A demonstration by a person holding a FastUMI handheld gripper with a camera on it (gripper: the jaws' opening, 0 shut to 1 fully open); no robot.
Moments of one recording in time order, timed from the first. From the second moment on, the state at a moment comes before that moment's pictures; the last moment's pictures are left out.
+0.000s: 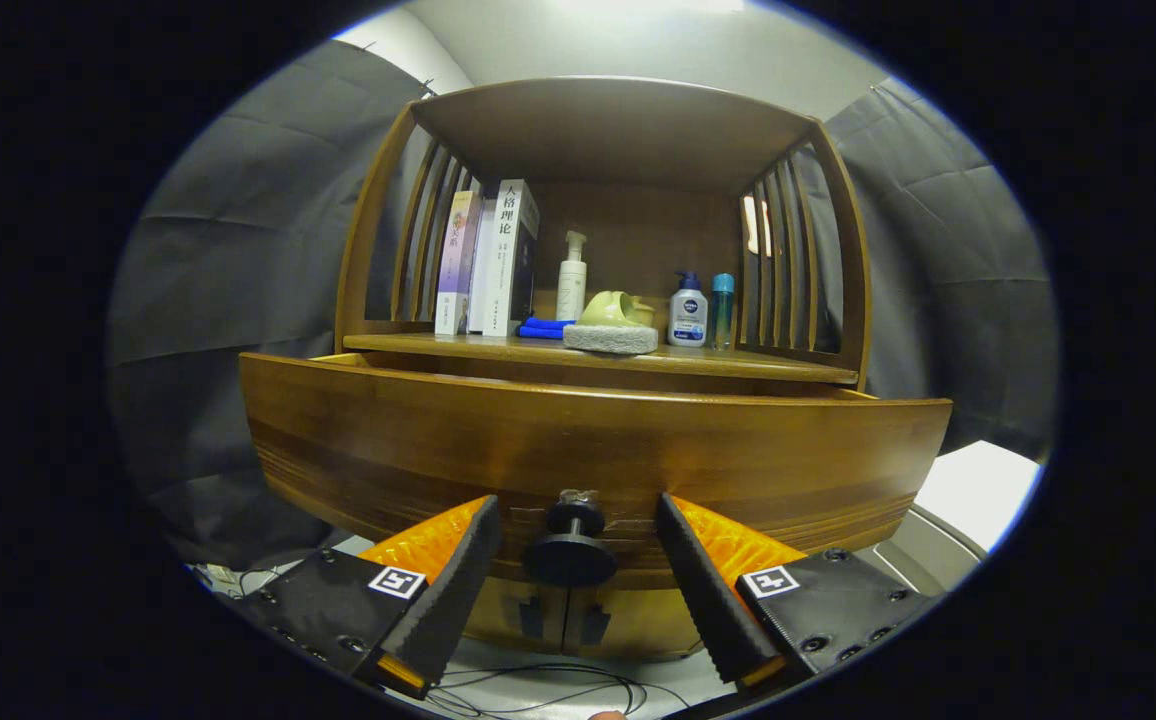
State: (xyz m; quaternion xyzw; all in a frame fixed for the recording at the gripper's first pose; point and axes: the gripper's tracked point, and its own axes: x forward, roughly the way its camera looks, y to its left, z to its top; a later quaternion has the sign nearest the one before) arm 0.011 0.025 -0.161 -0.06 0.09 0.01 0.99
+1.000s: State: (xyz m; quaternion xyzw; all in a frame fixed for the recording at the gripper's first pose) arm 0.078 0.024 -0.163 -0.07 0.11 -0.01 0.99
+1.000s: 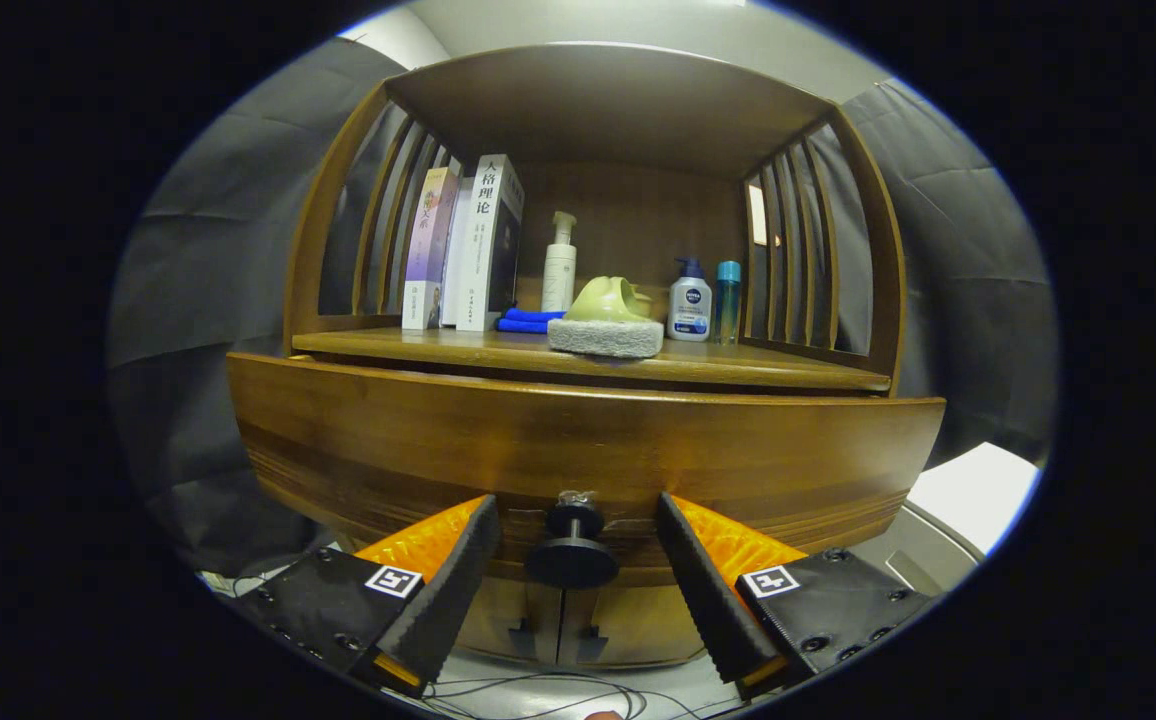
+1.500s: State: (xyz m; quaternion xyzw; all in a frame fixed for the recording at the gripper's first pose) arm 0.128 0.025 -0.163 -0.04 0.12 -0.02 0.99
